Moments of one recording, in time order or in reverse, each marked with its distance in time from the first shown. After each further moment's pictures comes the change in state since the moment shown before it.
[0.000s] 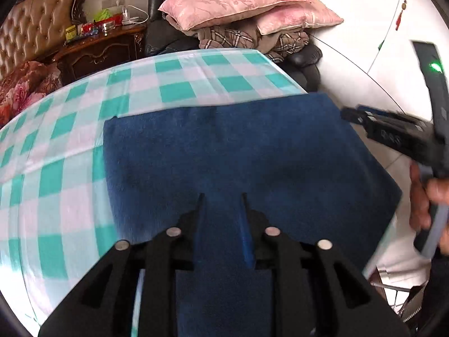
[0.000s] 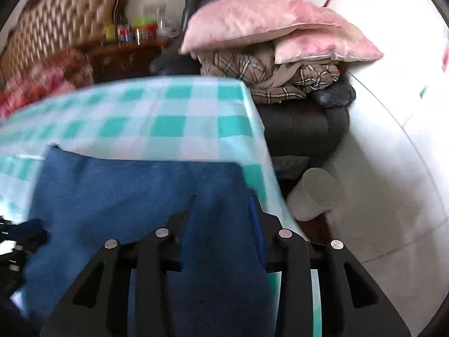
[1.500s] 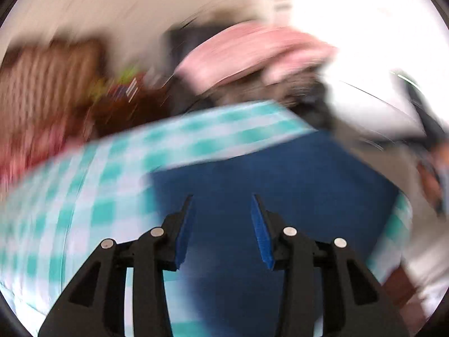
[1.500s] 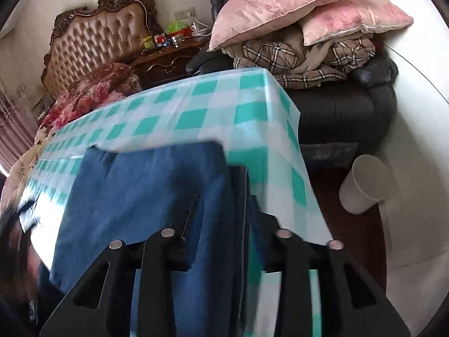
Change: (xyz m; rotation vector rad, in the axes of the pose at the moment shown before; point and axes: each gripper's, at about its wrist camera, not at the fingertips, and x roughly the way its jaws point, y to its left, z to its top) left arm -0.051 0.023 -0.002 0.000 -0.263 0.163; right arm 0.022 -0.087 -0.003 0.020 0.065 0.344
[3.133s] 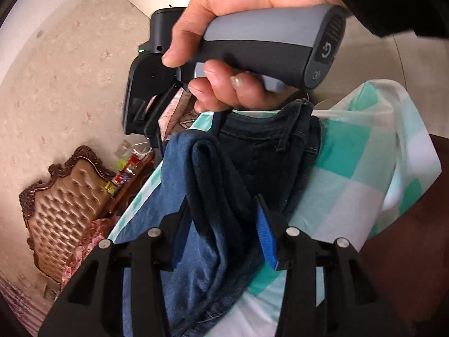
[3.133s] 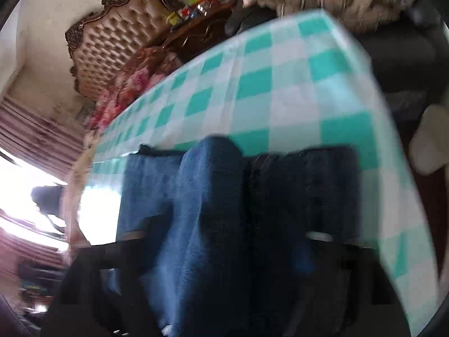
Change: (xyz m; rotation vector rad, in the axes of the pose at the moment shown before) left arm -0.011 -0.256 -0.107 0.734 -0.165 0.254; right arm 0.067 0.049 0.047 0.090 0.200 0.359
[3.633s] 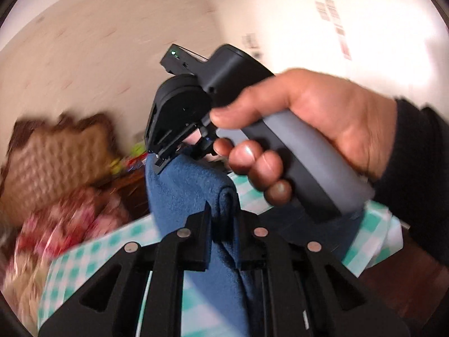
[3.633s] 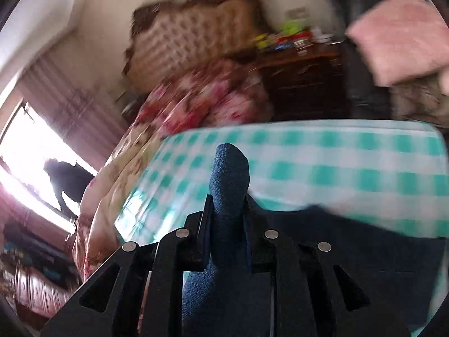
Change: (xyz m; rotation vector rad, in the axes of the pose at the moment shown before) left arm -0.115 0.277 -0.008 -0.400 -0.153 -0.138; right arm -0.061 0.243 0.046 -0.179 -0.147 0.111
